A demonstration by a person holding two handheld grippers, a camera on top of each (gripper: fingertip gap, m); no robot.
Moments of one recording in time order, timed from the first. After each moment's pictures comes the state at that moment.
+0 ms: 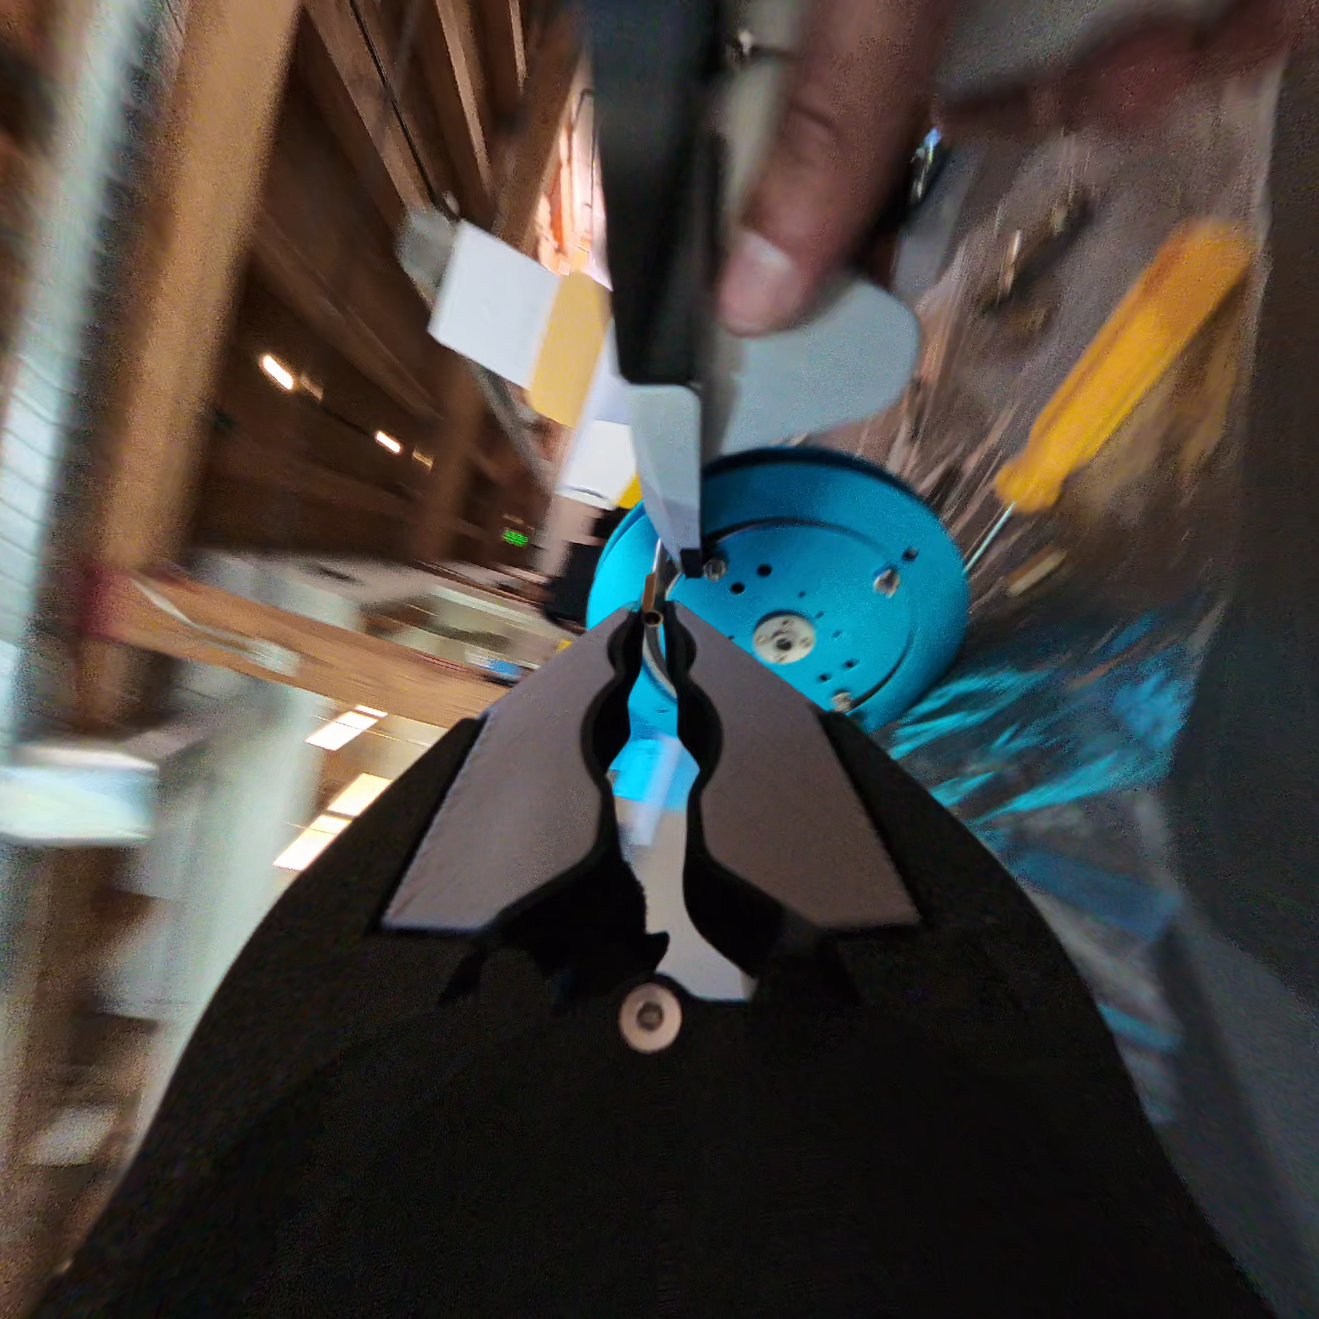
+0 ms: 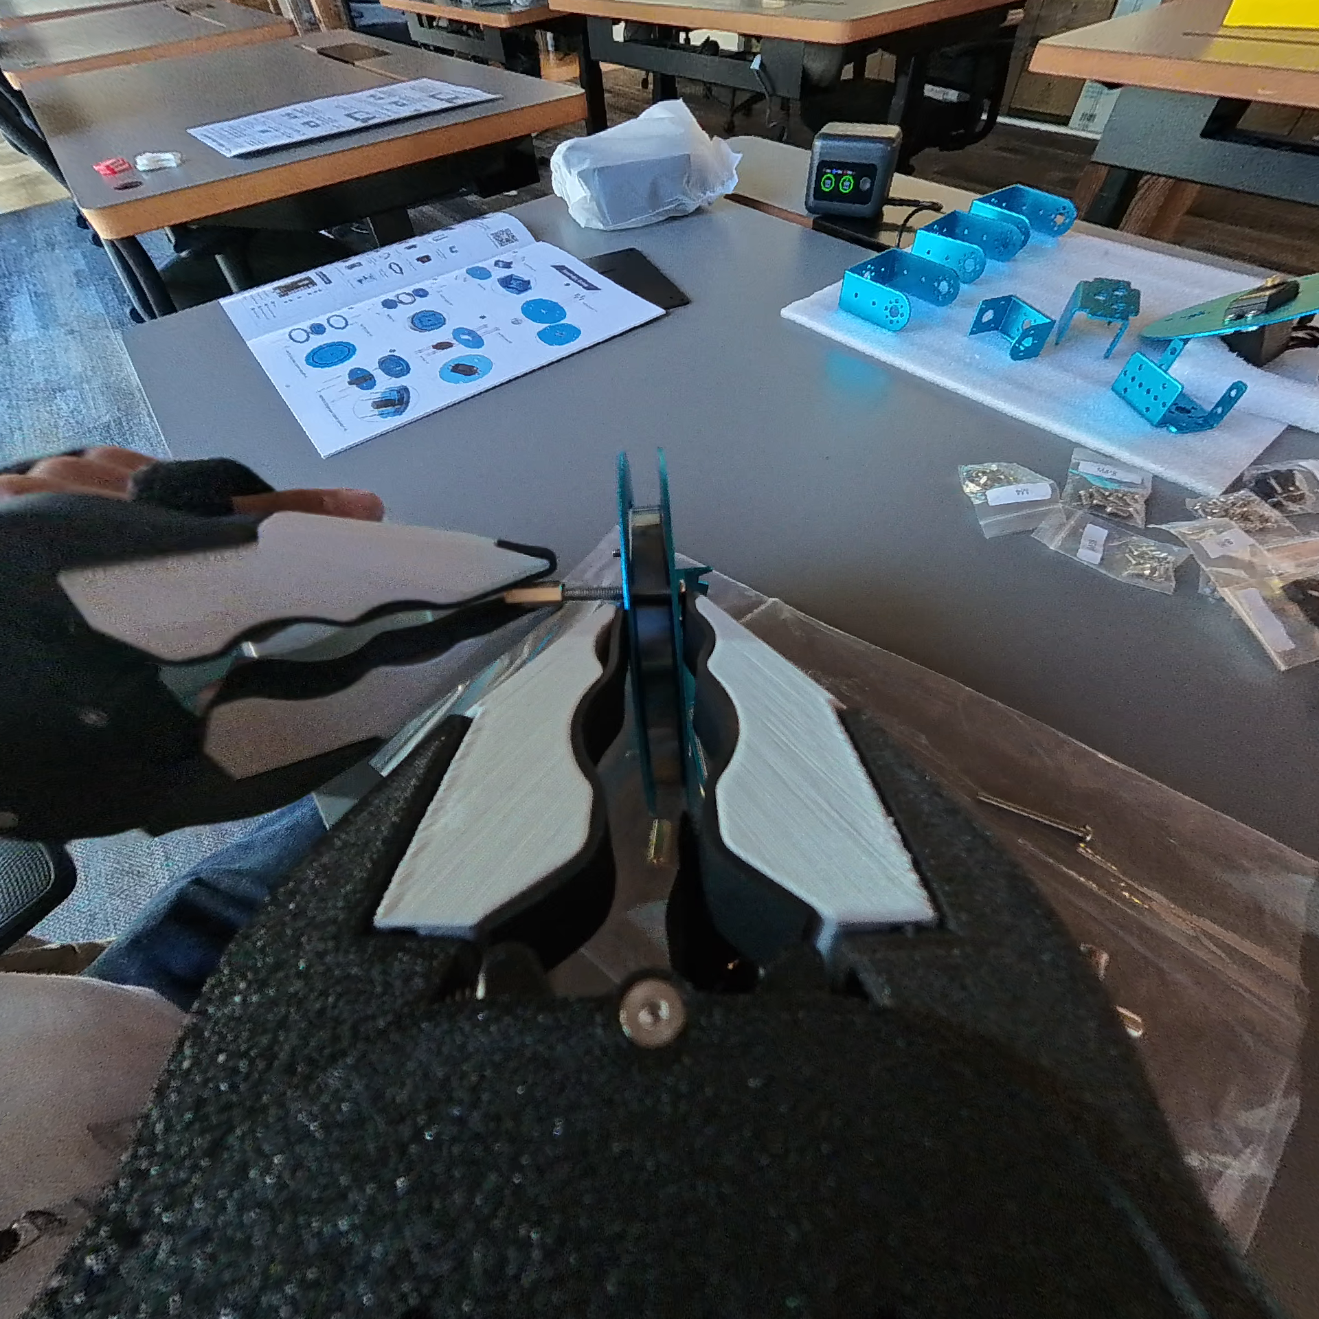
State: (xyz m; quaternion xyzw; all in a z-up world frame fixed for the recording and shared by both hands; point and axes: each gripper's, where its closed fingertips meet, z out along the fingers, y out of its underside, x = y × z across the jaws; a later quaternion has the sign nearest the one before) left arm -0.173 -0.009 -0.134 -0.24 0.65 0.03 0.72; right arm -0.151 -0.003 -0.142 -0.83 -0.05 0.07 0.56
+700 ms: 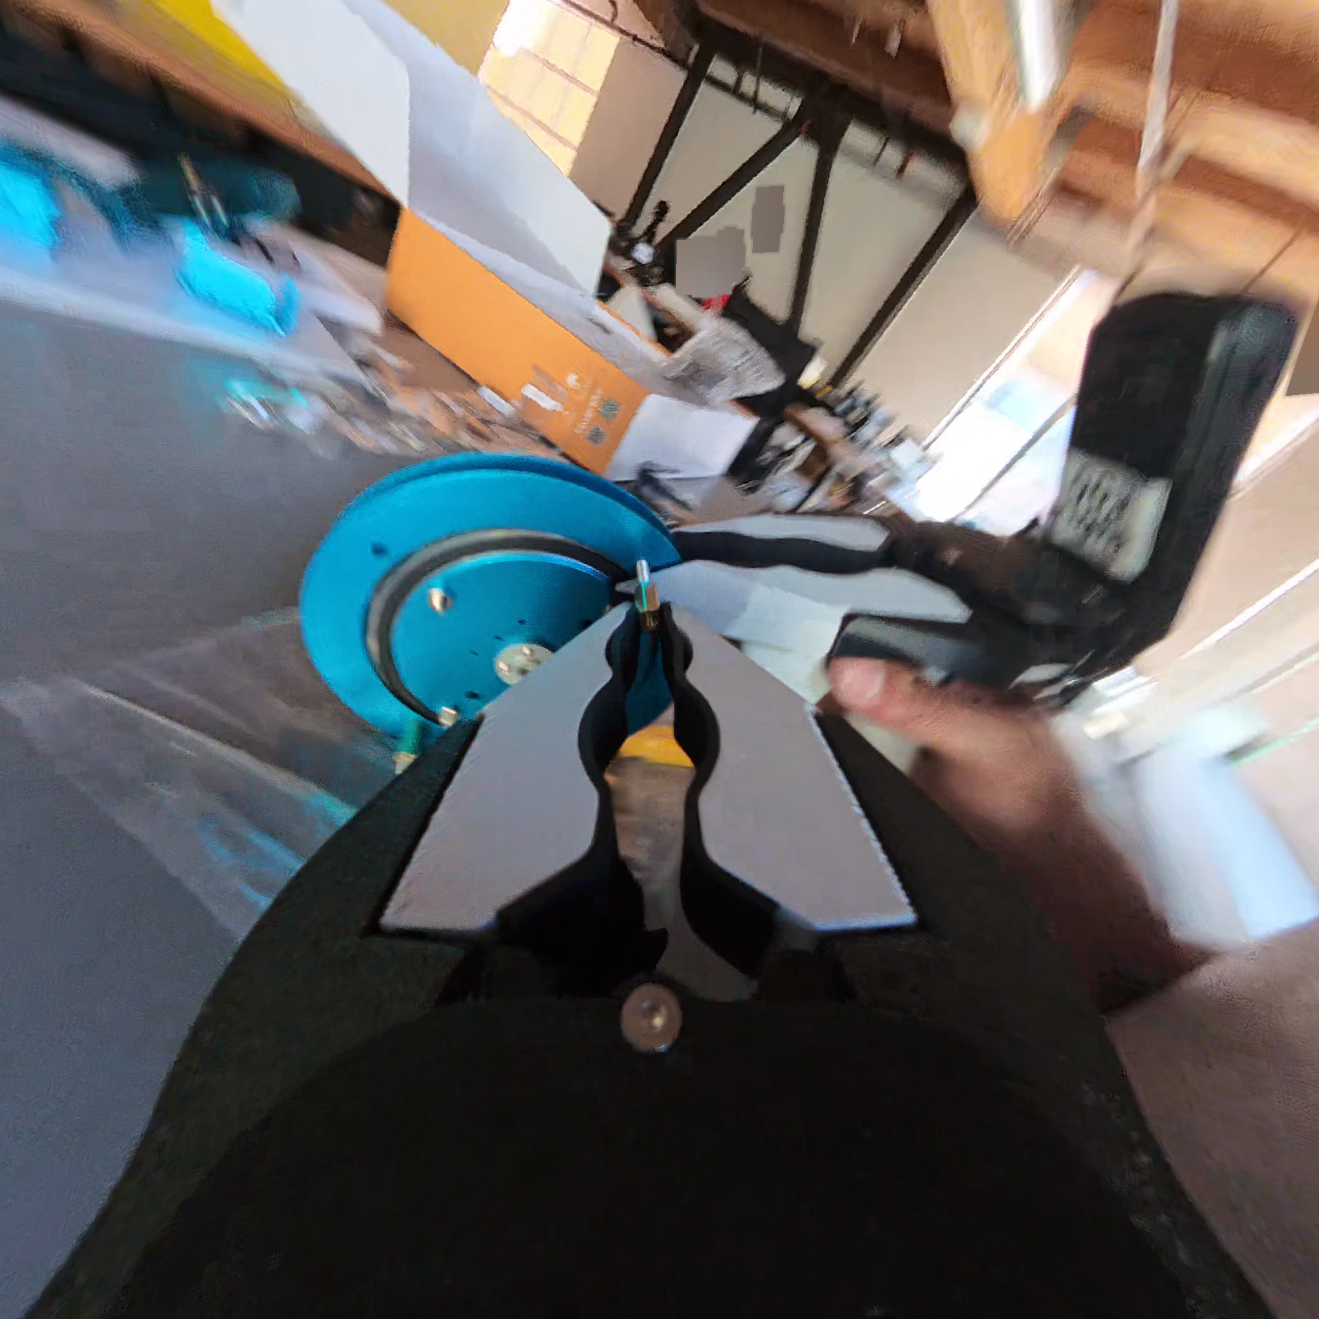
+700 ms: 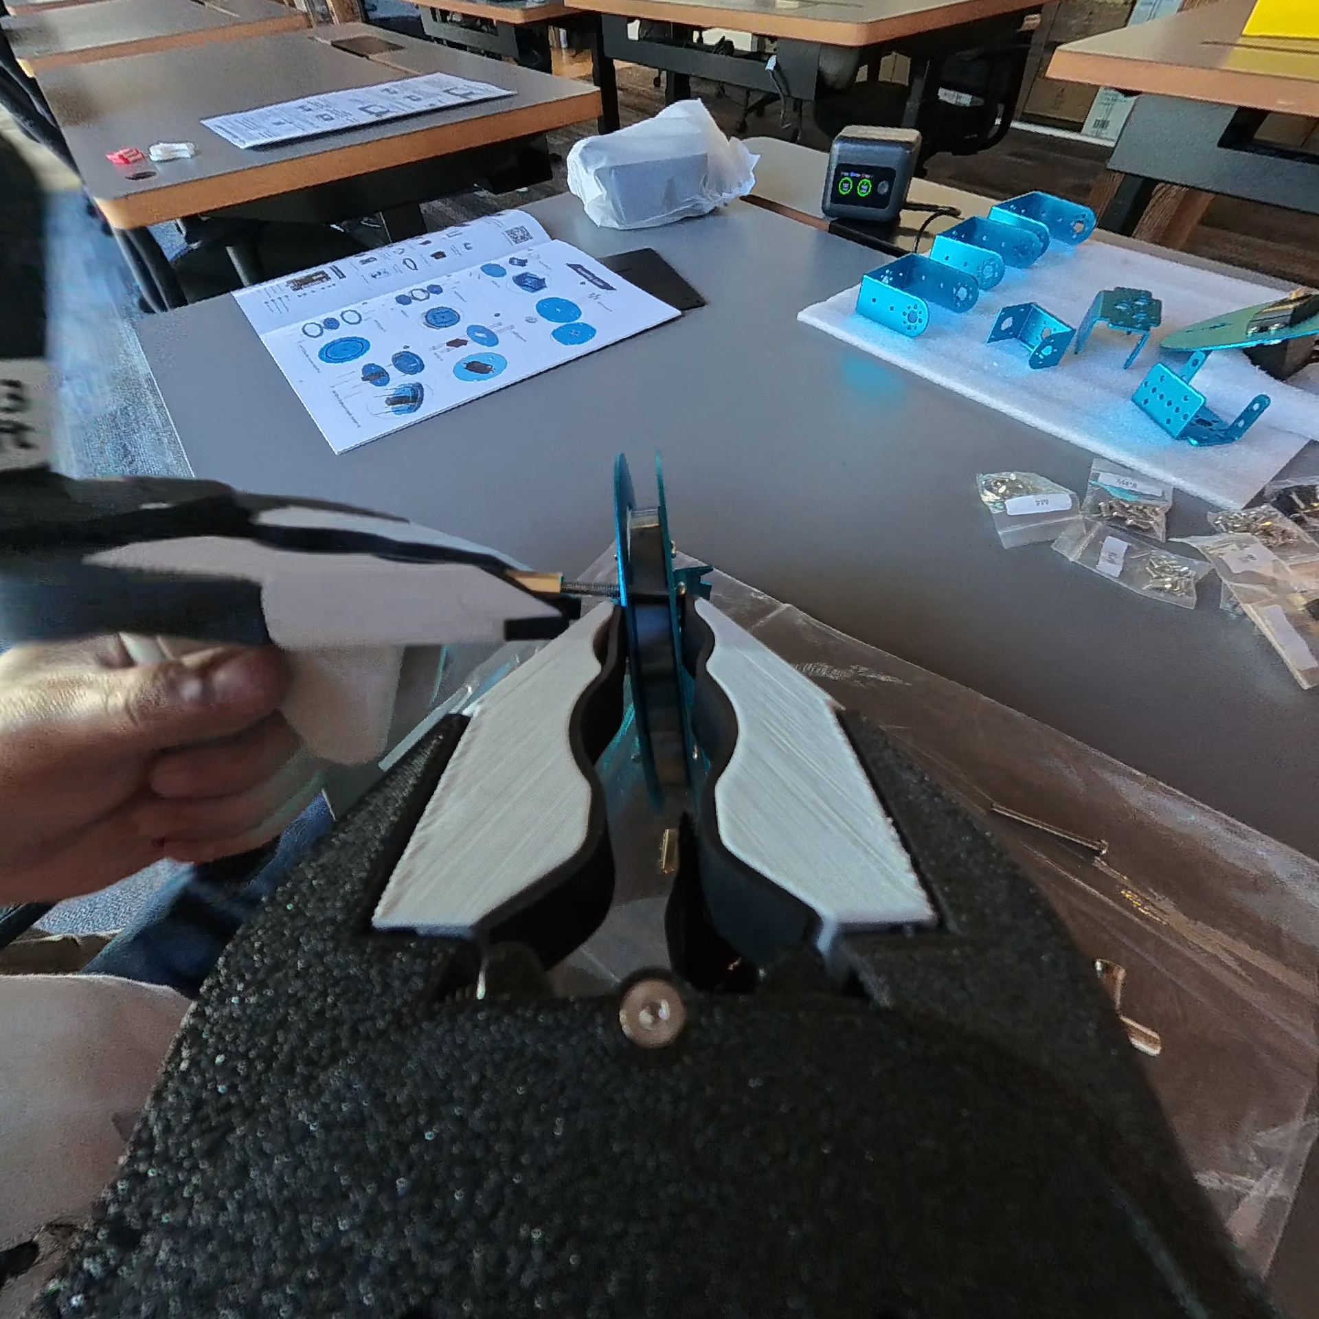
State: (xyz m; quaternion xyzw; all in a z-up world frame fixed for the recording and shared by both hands) left arm -0.175 -0.021 -0.133 -0.63 0.37 -0.58 0.37; right arm -0.159 -0.001 -0.142 -0.83 -0.06 0.07 0.56
